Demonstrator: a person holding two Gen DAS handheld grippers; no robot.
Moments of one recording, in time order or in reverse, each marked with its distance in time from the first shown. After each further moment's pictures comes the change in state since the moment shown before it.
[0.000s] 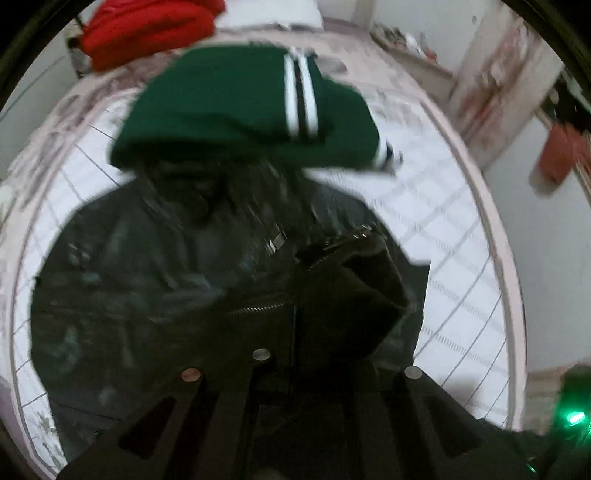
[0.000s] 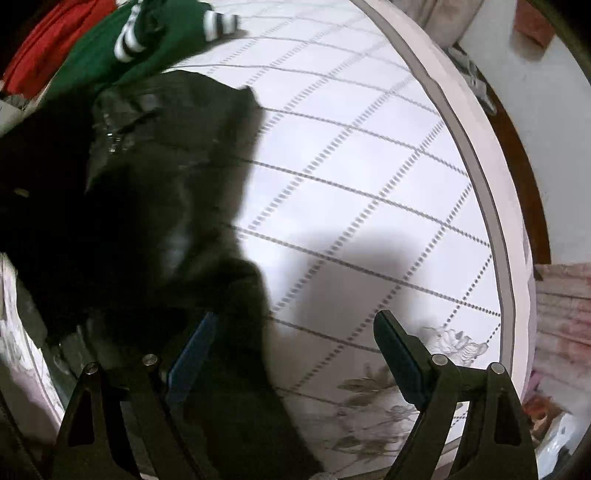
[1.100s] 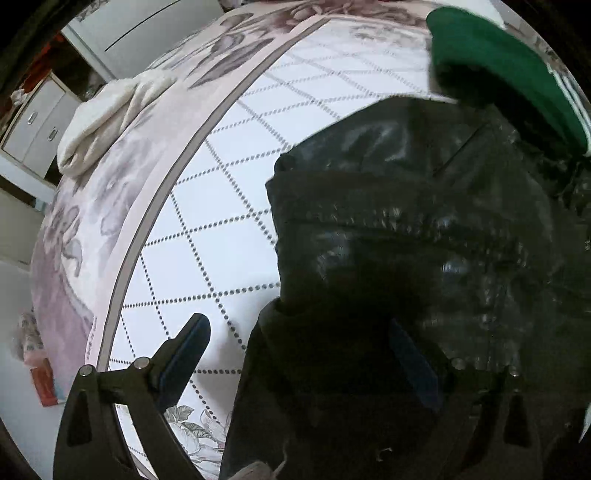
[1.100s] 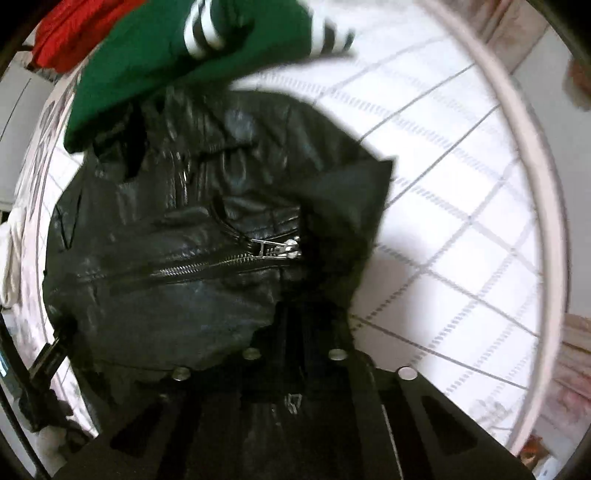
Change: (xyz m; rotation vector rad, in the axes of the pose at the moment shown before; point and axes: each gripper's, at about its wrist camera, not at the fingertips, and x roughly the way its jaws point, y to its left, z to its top) left arm -0.009 0.230 -0.059 -0.328 0.097 0.424; right arm -0.011 0.098 0.066 -0.137 -0.037 0.030
